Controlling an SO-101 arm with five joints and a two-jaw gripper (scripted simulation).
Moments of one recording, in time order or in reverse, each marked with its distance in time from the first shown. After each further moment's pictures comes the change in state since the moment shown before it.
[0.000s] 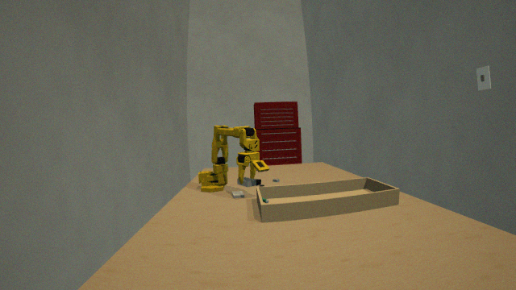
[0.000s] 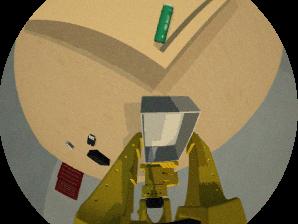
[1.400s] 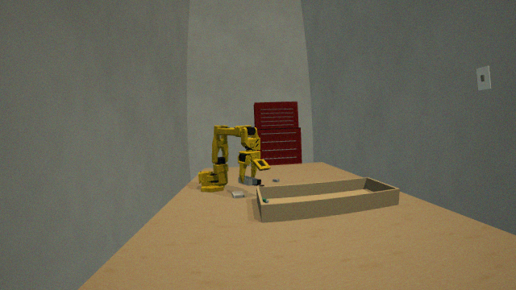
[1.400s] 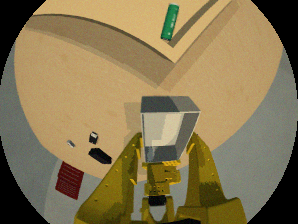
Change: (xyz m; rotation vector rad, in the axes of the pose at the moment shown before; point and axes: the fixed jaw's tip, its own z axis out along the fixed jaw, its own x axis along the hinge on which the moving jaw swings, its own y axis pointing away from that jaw) arm 0.004 0.006 -0.003 0.002 0.008 0.000
